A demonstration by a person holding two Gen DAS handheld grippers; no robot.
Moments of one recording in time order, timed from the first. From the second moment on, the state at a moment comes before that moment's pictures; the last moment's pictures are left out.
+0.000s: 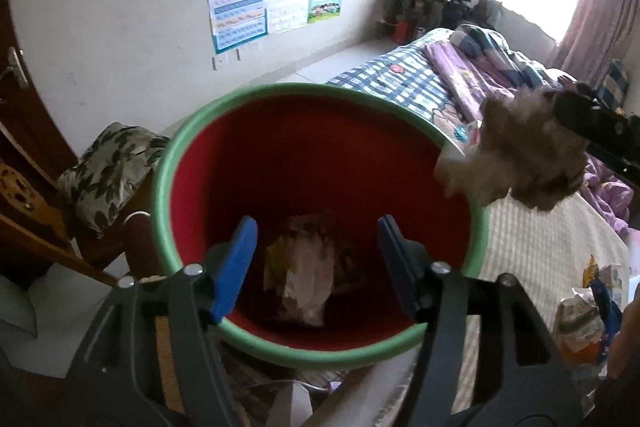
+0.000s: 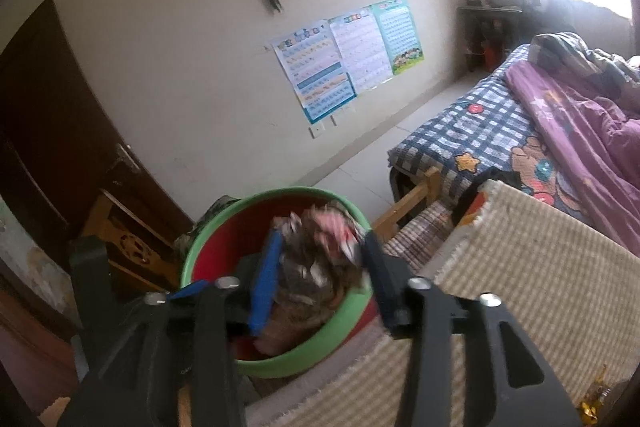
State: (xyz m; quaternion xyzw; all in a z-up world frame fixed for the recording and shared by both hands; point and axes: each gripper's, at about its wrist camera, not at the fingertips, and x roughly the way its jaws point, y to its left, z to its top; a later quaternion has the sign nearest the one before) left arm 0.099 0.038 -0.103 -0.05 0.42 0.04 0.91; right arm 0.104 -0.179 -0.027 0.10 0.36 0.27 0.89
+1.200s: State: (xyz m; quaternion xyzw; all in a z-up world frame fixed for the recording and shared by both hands) left arm 0.054 -0.030 -0.043 0.00 0.35 -0.02 0.94; right arm -0.006 -0.347 -0.046 0.08 0.37 0.11 0.92
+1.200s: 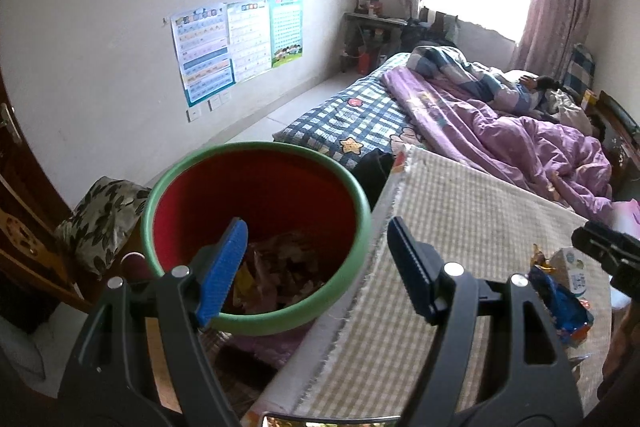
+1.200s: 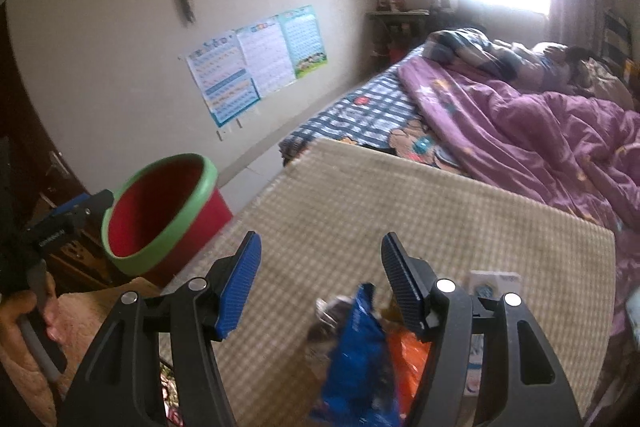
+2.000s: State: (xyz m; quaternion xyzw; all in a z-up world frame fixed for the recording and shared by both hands) left arm -0.003 -0.151 -0.111 0.05 0.46 -0.33 0.82; right arm -0.031 -0.421 -0.050 0.12 0.39 0.03 0.91
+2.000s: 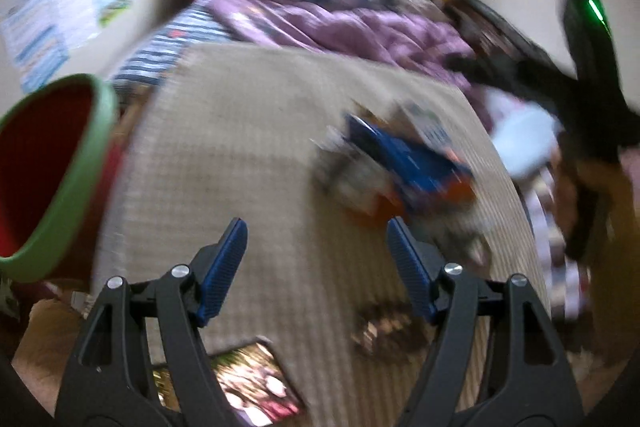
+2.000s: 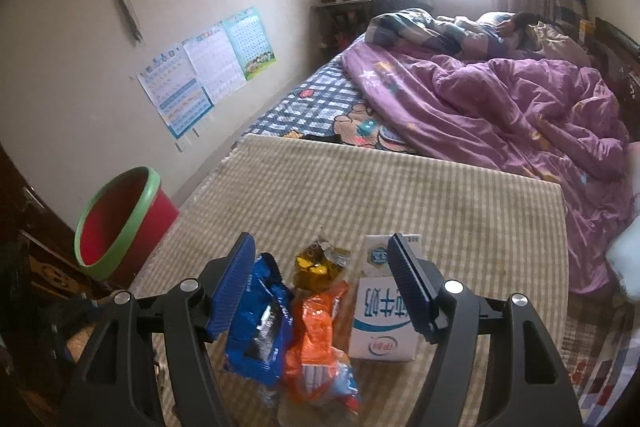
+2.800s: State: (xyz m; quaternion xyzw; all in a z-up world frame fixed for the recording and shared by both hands) left arm -0.040 -0.189 -0.169 0.11 0.55 -0.41 0.72; right arm -0.026 -0.426 -0.071 0.14 0.43 0.02 0.89
